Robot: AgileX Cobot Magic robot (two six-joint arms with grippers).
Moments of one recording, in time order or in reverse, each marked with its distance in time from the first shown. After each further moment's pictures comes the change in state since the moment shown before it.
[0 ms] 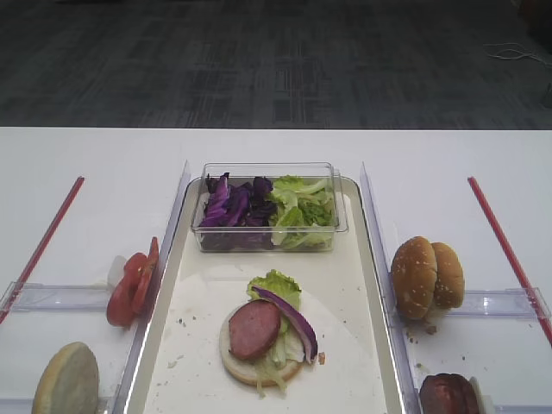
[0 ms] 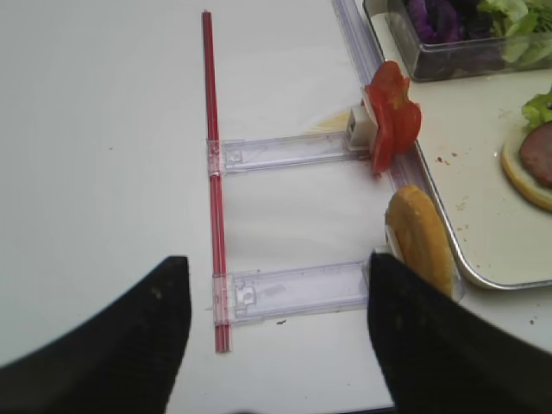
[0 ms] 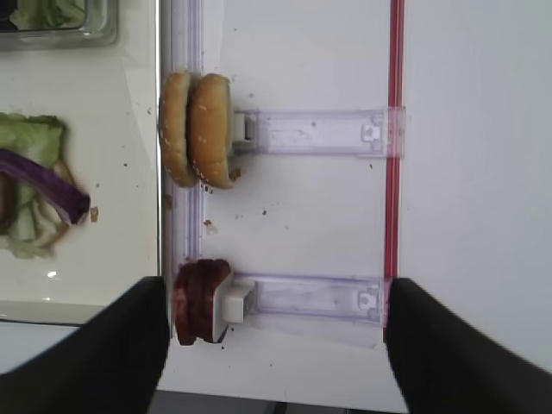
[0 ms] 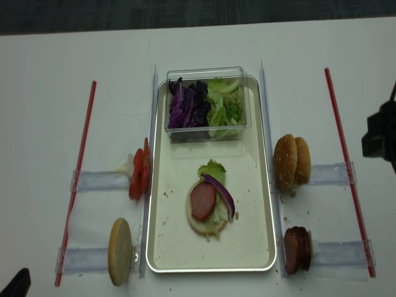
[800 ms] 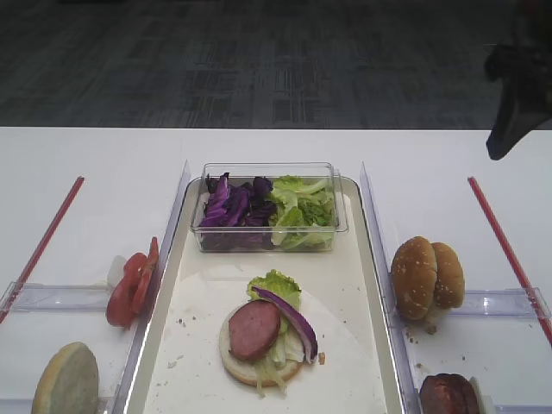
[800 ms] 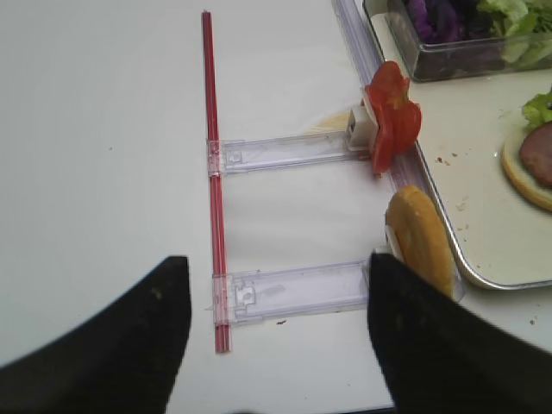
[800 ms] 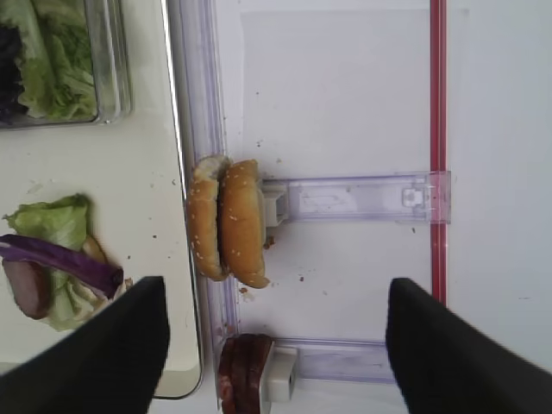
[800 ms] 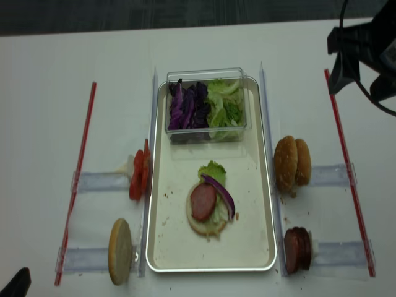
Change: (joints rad) left arm 0.000 0.000 0.000 0.000 0.000 0.000; right arm 0.000 0.403 -0.286 0.049 0.006 0.054
